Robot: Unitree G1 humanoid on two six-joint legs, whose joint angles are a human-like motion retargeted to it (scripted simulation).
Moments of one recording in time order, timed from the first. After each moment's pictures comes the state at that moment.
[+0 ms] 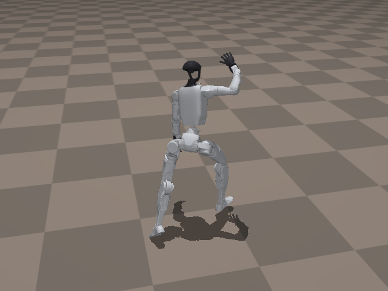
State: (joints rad) left arm -0.24 0.36 -0.05 1.45 0.13 -0.21 0.21; right arm -0.81 -1.40 -0.19 -0.04 -0.05 -0.52 -0.22; waist -0.47 0.01 -0.47; left_leg -0.34 0.16 0.58 0.06 0.48 -0.26; right_leg -1.43 -0.44 -0.23 0.74 -0.18 -0.05
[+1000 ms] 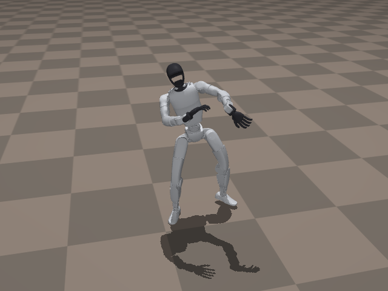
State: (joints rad) left arm -1.02 0.84 -0.77 0.76 1.05 -0.11 -0.99; right arm -1.14 -0.33 0.68 0.51 -0.88 -0.55 -0.36; waist -0.04 0.18 -0.31; left_leg -0.48 0.31 0.66 0.41 0.02 -0.20; right_leg -0.77 -0.48 -0.29 0.63 -0.15 0.02
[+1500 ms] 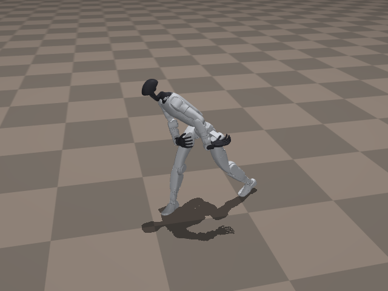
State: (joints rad) left arm -0.09 0.53 -0.61 0.90 0.86 -0.36 -1.37; right arm -0.64 0.03 1.02 0.83 -0.20 -0.89 0.30; waist -0.11 0.27 0.17; left_leg -0.23 -0.01 0.01 0.38 -0.46 -0.17; right_leg -1.37 0.20 0.34 0.54 0.08 0.25
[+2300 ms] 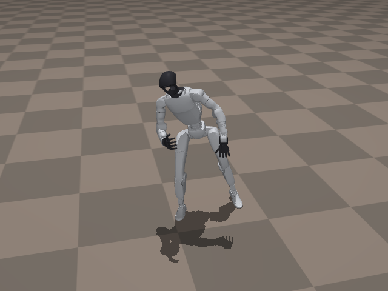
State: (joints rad) left arm -0.31 0.60 -0.52 0.87 0.44 -0.23 -0.56; right arm -0.65 -0.39 0.58 0.44 0.31 -0.70 0.05; waist -0.20 0.21 0.05; left_leg -0.38 0.18 0.24 0.11 0.25 -0.26; right_leg -1.00 -0.23 0.02 0.70 -0.24 0.02
